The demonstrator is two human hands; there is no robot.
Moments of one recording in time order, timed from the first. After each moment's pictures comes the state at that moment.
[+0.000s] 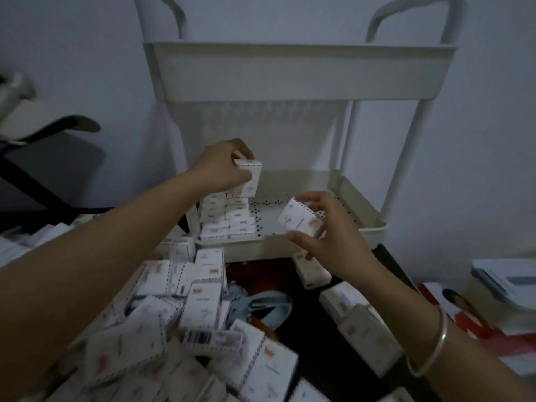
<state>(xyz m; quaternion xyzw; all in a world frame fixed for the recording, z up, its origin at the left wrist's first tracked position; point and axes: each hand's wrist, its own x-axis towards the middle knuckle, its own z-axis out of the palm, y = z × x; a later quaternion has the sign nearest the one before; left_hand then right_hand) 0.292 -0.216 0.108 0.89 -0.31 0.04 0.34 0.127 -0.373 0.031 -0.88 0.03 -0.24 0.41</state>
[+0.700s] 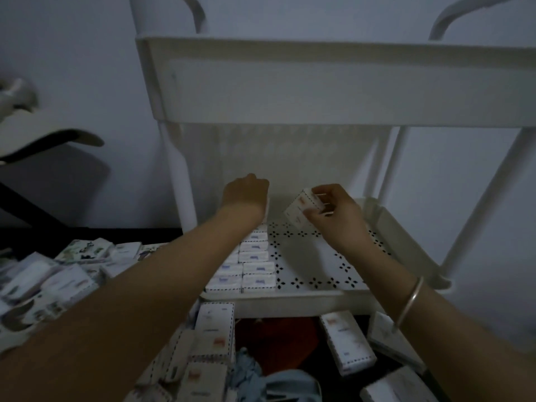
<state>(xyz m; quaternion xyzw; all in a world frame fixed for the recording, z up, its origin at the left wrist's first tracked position) 0.383 -0.270 0.061 0.97 -0.24 0.10 0.01 0.283 -0.417 0.028 -0.83 0.08 -0.28 0.47</state>
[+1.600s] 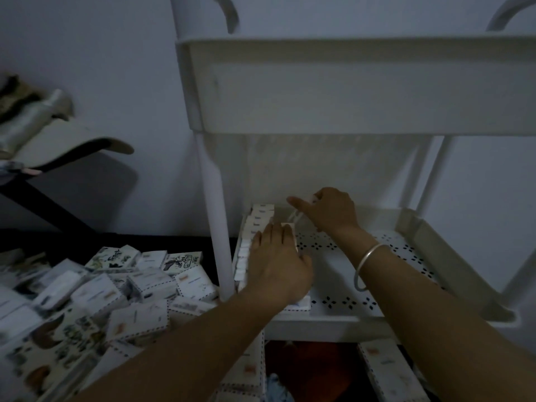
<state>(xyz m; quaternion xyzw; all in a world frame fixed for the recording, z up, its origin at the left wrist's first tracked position) 0.329 -0.254 -0.015 0.96 -0.24 0.10 0.15 0.384 -0.399 0.021 -0.92 0.14 -0.24 0.28</state>
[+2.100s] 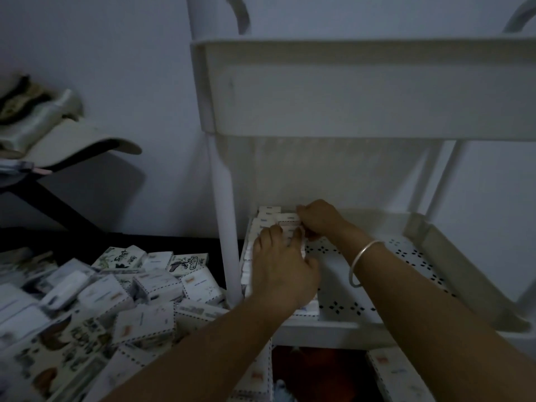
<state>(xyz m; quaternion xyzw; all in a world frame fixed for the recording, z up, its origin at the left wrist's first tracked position) 0.325 -0.250 -0.017 0.96 -0.21 0.14 0.16 0.405 -0.381 0.017 -0.91 0.13 -0.05 0.39</state>
